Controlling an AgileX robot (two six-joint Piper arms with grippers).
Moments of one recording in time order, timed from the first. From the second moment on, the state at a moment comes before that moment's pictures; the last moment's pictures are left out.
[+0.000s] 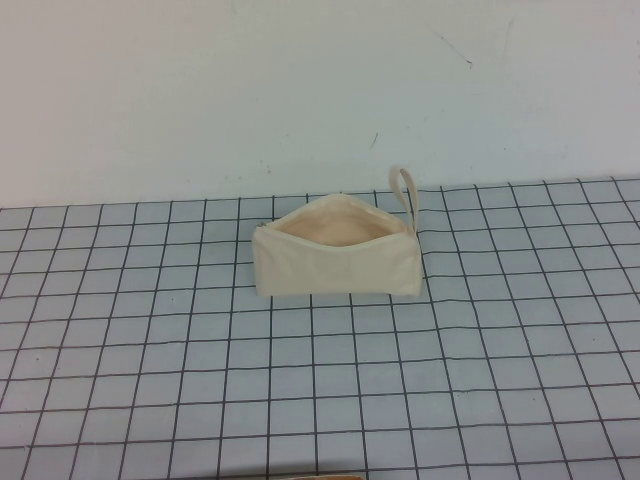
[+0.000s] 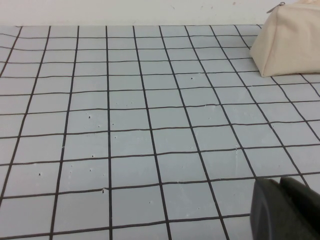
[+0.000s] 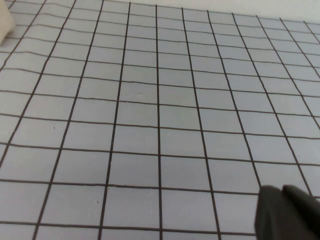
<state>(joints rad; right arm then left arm) 0.00 -0.01 0.02 -0.09 0.44 -0.04 -0.07 -0.01 0.02 -0.20 0.37 0.09</state>
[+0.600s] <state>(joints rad) 0.00 -0.01 0.02 -0.09 0.44 -0.04 -0.07 -0.01 0.02 -0.10 0.37 0.08</state>
